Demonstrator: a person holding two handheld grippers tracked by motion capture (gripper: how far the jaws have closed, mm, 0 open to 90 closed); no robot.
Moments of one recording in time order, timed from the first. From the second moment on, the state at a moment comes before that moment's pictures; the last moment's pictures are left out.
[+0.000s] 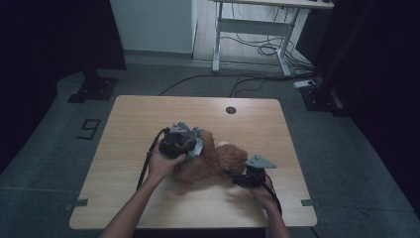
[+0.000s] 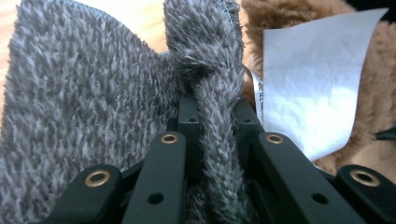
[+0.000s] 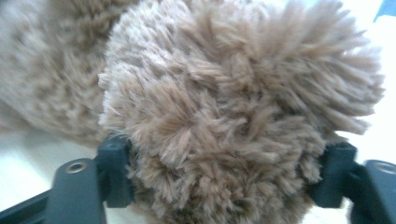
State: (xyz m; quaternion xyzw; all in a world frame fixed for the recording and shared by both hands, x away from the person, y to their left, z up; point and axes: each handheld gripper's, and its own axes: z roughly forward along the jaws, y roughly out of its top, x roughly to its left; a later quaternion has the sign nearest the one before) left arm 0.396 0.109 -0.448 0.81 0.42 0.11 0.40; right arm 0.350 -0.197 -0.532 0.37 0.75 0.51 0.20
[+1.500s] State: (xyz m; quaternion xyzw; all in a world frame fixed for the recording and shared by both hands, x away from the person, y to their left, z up) left arm 0.359 0.093 -0.483 0.79 0.36 0.17 0.46; right arm 0.370 -0.208 -0.529 0.45 0.72 0.50 0.16
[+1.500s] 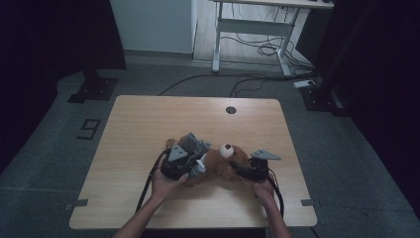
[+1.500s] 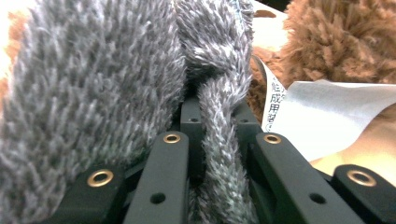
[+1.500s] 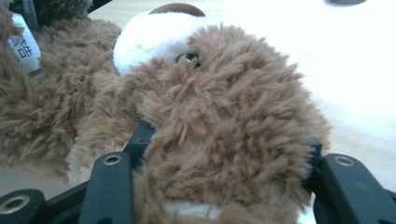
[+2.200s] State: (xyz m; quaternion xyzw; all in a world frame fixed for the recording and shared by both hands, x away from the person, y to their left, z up) left arm 0.330 0.114 -0.493 0.80 0.36 0.14 0.46; right arm 0.351 -0.219 -0.530 0.41 0.74 0.51 0.17
